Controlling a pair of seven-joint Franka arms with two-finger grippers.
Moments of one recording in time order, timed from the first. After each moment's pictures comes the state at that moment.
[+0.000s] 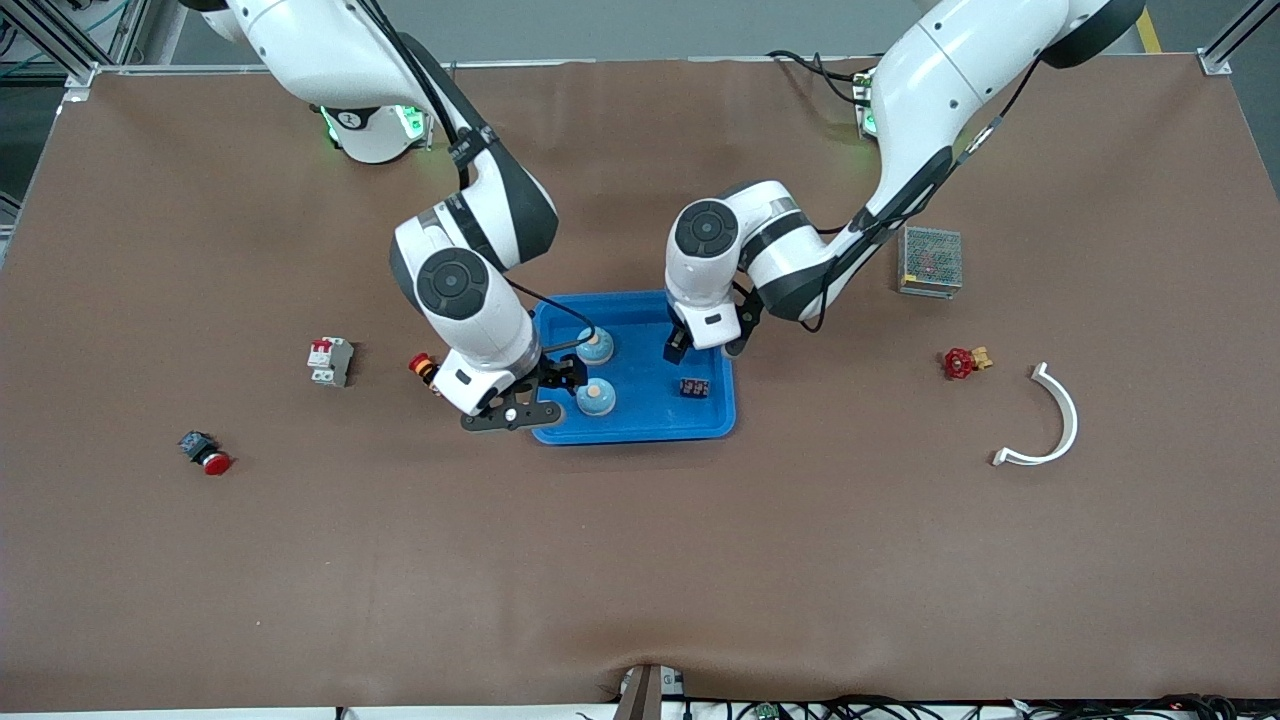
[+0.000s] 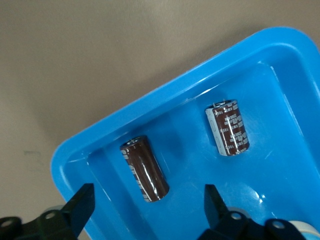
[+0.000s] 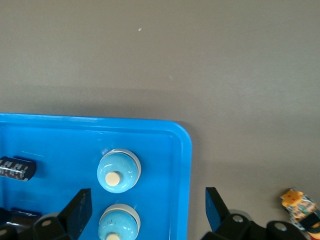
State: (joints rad) left arm -0.17 0.70 -0.68 -1.79 0.48 2.27 -2.18; right arm 0.55 0.55 0.01 -1.60 0.06 2.20 0.44
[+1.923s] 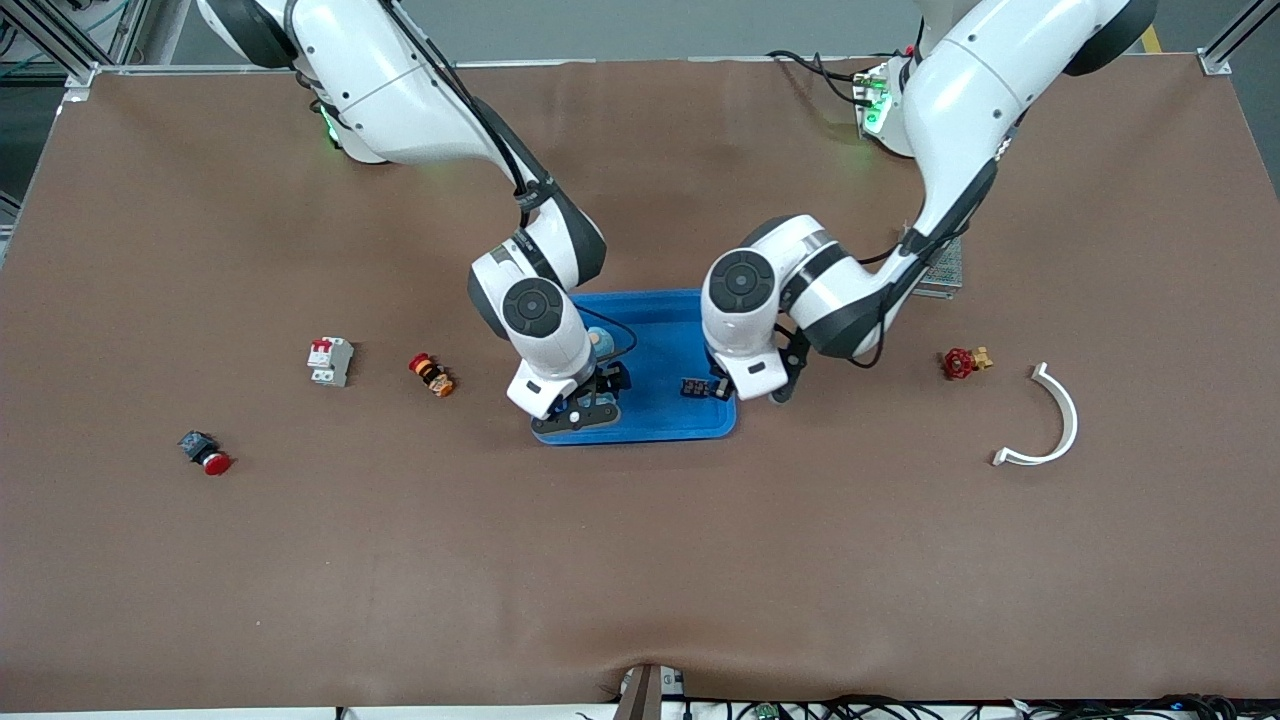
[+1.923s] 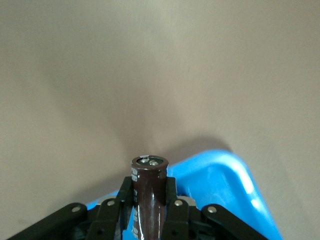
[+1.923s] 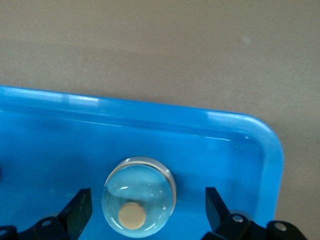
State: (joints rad) left arm -0.12 0.68 -0.61 -1.65 0.49 2.09 -2.03; right arm 0.64 0.74 0.01 -1.60 0.06 2.41 0.44
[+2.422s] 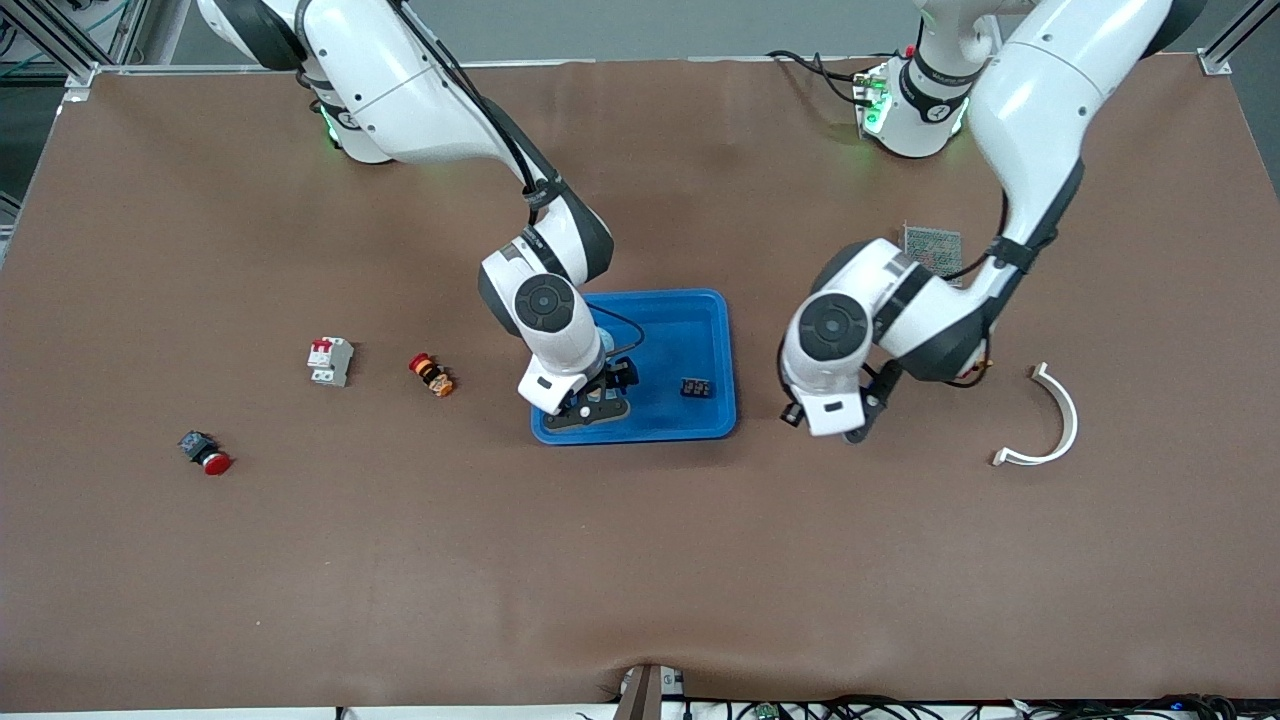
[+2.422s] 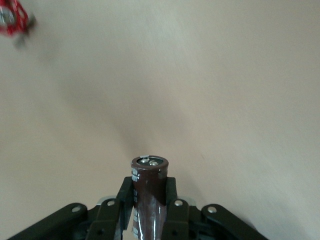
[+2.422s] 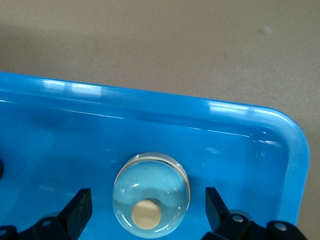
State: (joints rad) left arm 0.04 0.66 -0.60 -1.66 0.49 2.00 -1.70; right arm 0.65 0.76 0.01 -1.60 0.06 2.42 0.44
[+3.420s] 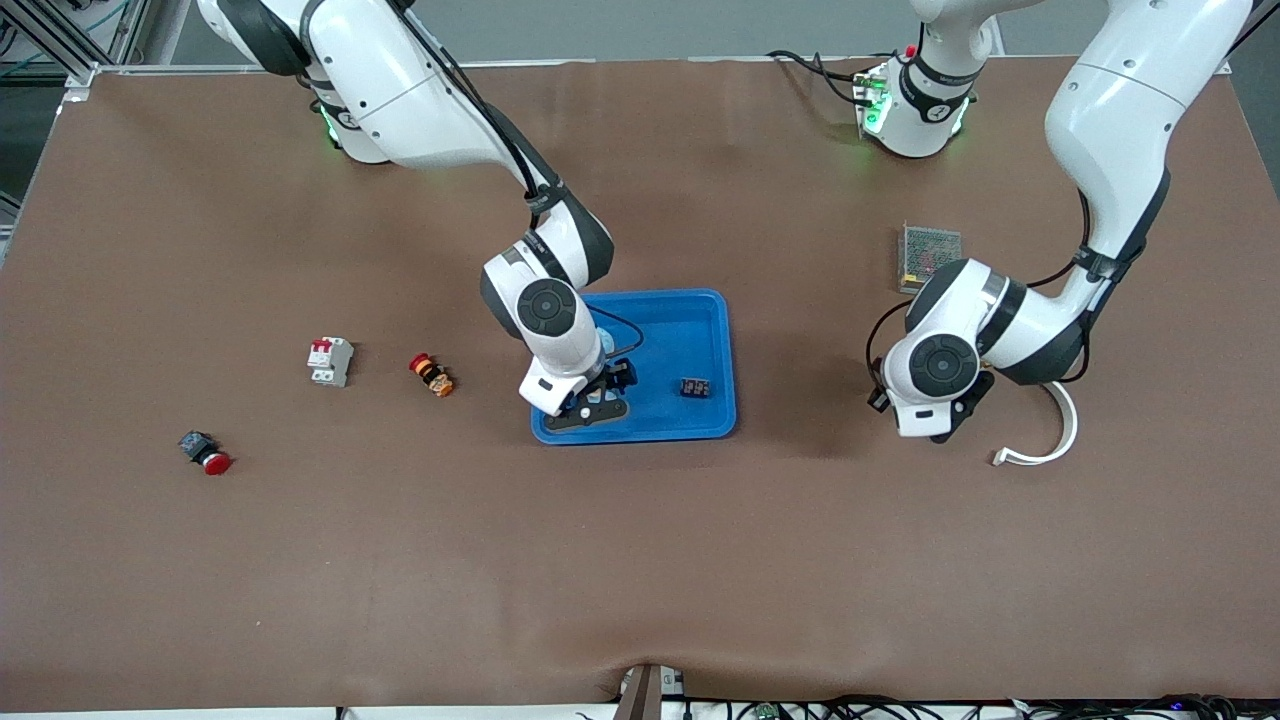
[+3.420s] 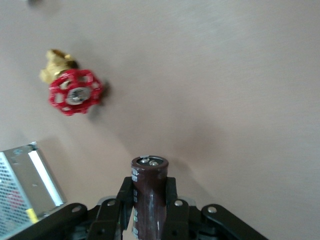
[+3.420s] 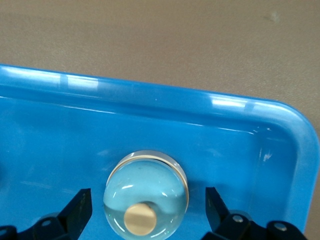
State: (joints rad) left arm 0.27 0.59 -0.60 -1.92 0.49 1.99 -1.47; right arm 0.65 0.77 0.01 -1.60 0.06 2.42 0.44
